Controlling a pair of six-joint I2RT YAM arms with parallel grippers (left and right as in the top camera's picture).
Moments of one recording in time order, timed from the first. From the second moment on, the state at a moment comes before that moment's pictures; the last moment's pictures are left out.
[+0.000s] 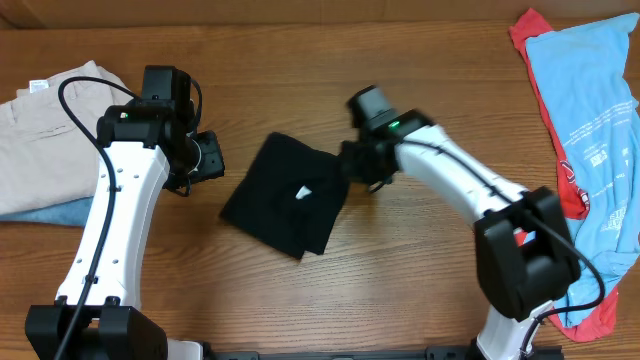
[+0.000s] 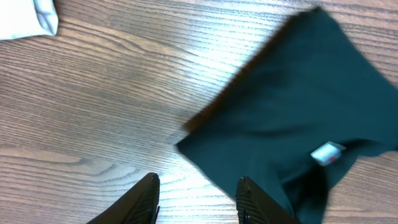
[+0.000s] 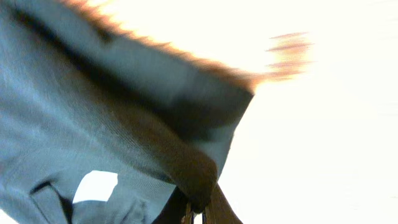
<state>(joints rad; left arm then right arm) -0.04 1.59 1.43 -1.19 0.03 -0.34 0.45 1.94 1.42 -0.81 -0.24 0.58</state>
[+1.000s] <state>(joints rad) -0.04 1.59 1.43 -1.15 0.06 -0.31 0.41 1.83 1.42 -1.07 -0.36 0.30</state>
